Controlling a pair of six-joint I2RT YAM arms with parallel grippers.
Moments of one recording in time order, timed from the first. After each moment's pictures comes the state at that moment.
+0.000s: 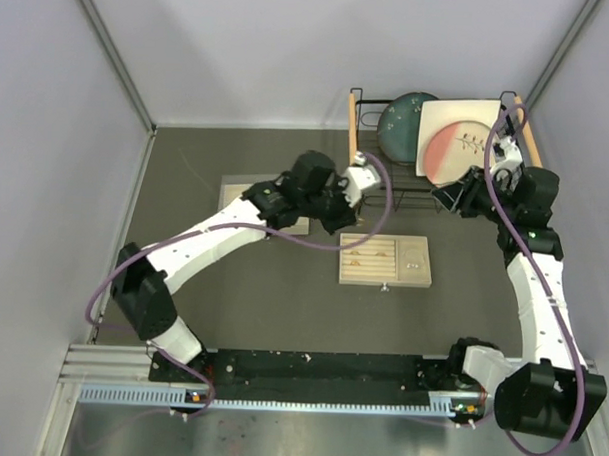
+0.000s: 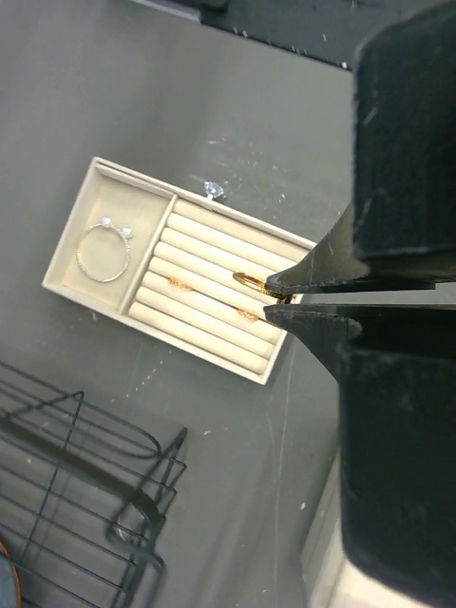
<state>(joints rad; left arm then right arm) -0.76 1.57 1.42 -0.41 0.39 0.15 -0.13 1.06 0.97 -0.26 -0.71 0.28</state>
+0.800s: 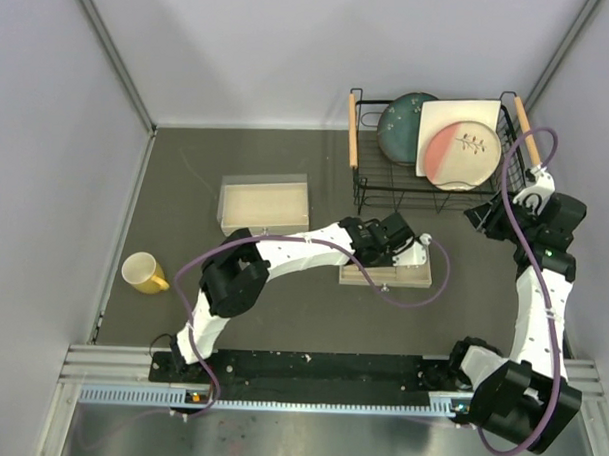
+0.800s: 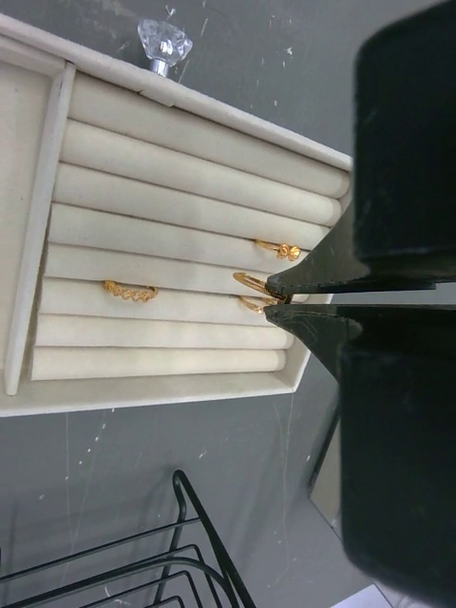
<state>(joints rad) -1.09 2.09 1.70 -0.64 -0.21 0.53 -0.42 0.97 0.83 -0.36 -0.68 0.17</state>
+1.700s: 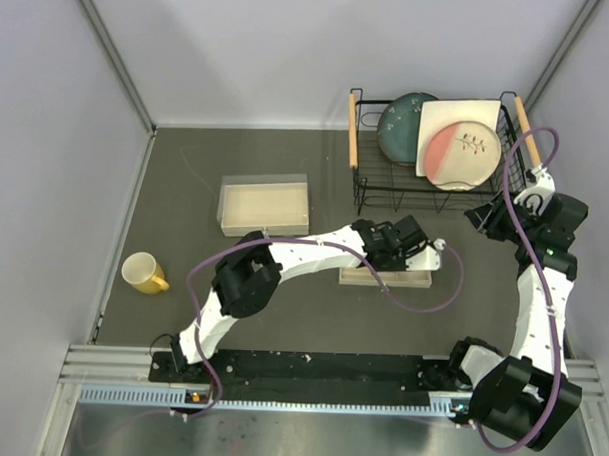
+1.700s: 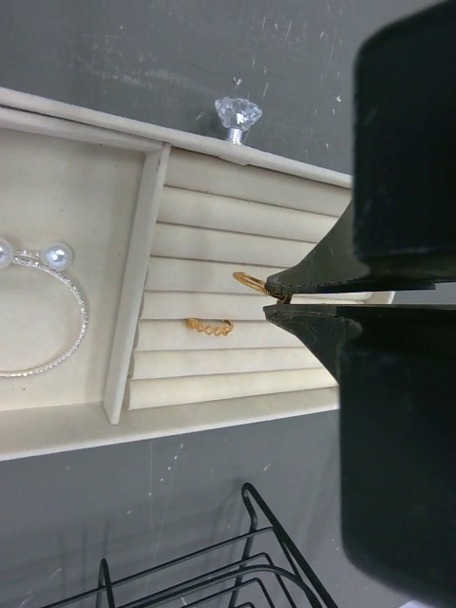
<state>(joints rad) -1.12 2.17 1.81 -0.66 -0.15 0.53 -0.44 0.99 0.83 -0.37 -0.71 0.16</state>
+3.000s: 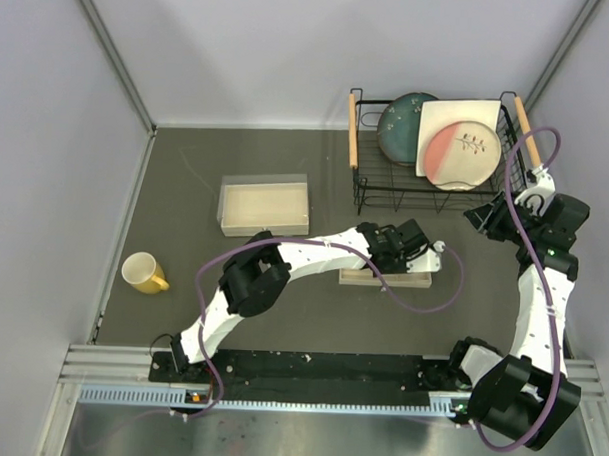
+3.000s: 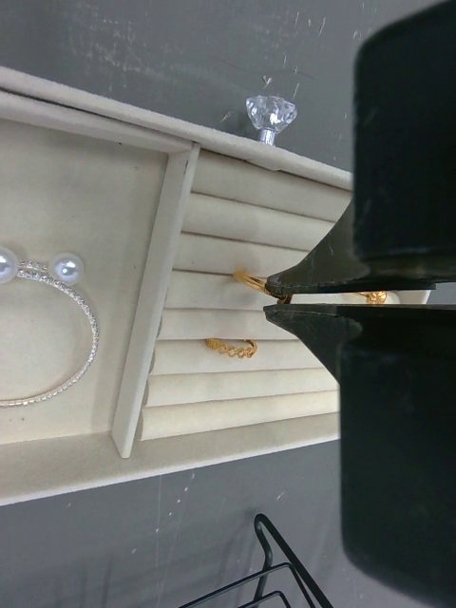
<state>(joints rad) -1.12 2.23 1.84 -0.66 -0.15 0.50 -0.45 0.99 0.83 -0.37 -0.76 0.16</state>
